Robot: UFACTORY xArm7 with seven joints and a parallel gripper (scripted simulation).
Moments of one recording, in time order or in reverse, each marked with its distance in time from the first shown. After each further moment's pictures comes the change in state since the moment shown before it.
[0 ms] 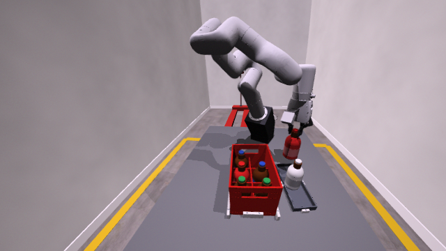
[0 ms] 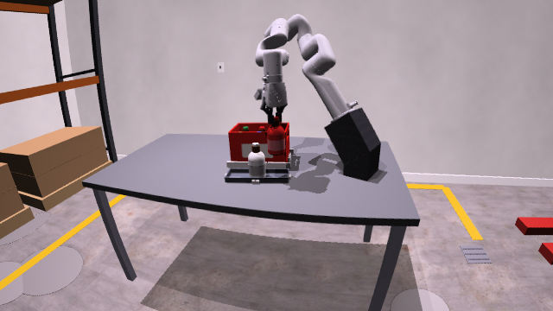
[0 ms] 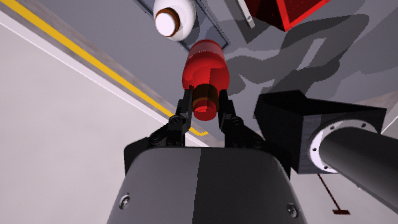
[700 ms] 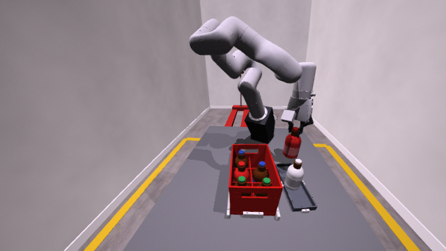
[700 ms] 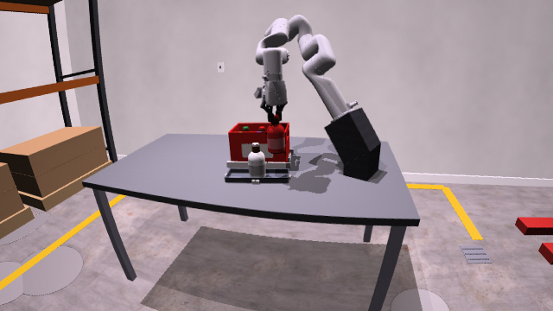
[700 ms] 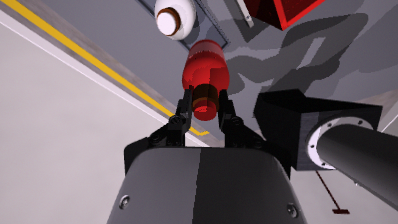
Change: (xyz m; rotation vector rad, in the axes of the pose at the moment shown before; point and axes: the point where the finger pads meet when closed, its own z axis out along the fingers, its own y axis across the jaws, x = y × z) arm 0.000 0.000 -0.007 0.000 0.000 0.000
